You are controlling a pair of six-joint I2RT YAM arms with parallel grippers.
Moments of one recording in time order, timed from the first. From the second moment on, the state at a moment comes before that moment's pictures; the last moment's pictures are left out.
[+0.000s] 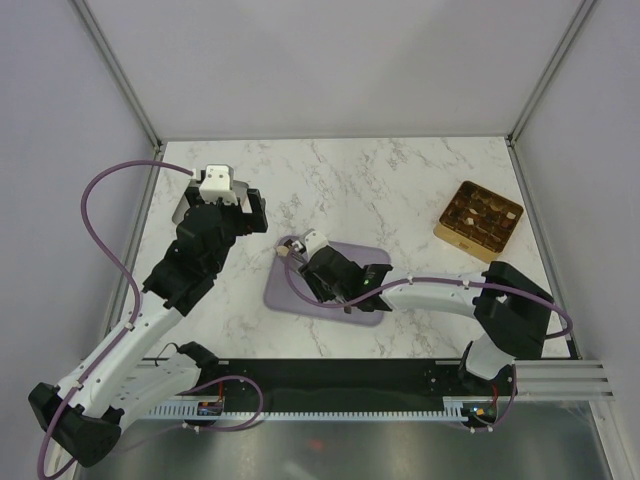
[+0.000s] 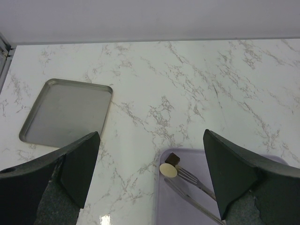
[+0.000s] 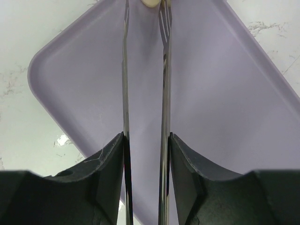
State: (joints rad) left arm -0.56 0.87 0.89 -0.19 -0.44 -0.14; right arm 1.09 1.62 0.96 -0.11 0.29 0.26
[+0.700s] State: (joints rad) left arm -0.56 0.86 0.89 -0.19 -0.44 -0.14; right arm 1.09 1.66 1.00 -0.09 0.29 0.26
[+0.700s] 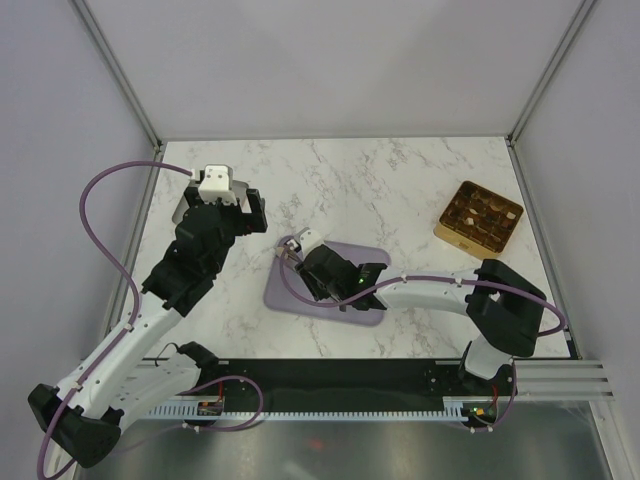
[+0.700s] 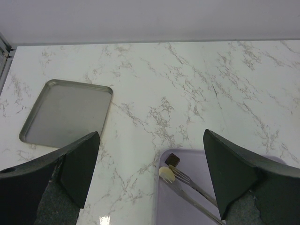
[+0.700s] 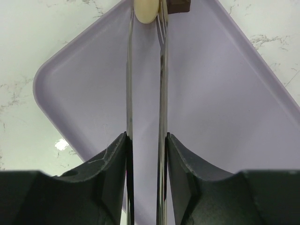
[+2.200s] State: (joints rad) left arm -0.56 0.86 0.89 -0.19 -0.44 -0.14; right arm 0.30 1.17 0.97 -0.67 0.47 0.42
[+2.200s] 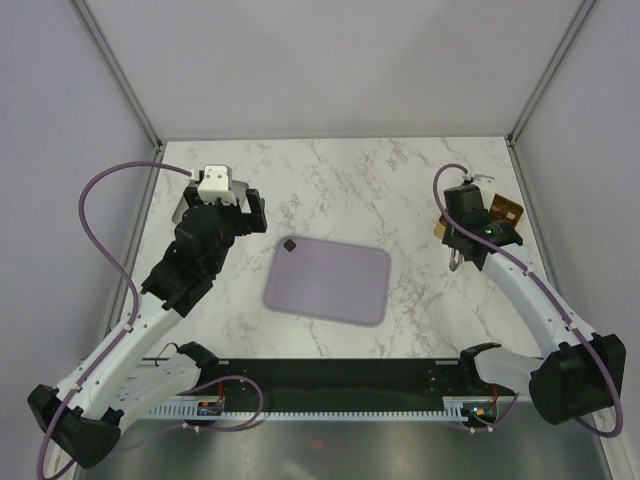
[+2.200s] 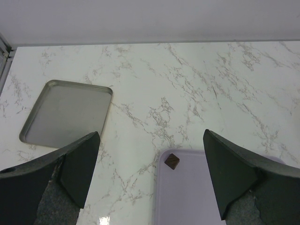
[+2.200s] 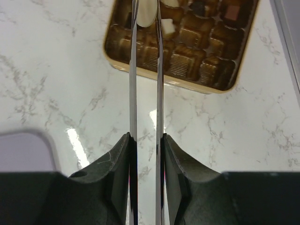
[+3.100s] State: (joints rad) left arm -0.56 0.86 0.89 -0.19 -0.44 -0.14; right arm 0.11 1.15 0.91 -0.69 0.48 0.42
